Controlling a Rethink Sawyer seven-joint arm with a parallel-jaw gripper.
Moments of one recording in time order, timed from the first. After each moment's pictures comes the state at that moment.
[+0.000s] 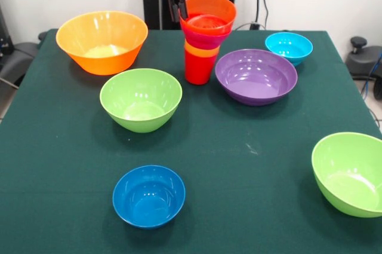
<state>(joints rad) -1.01 -0.87 0.84 2.26 -0.87 0.38 1.98</state>
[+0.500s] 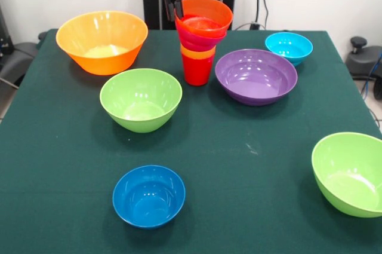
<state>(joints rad) -1.01 -0.89 0.84 2.26 -0.87 0.38 1.98</state>
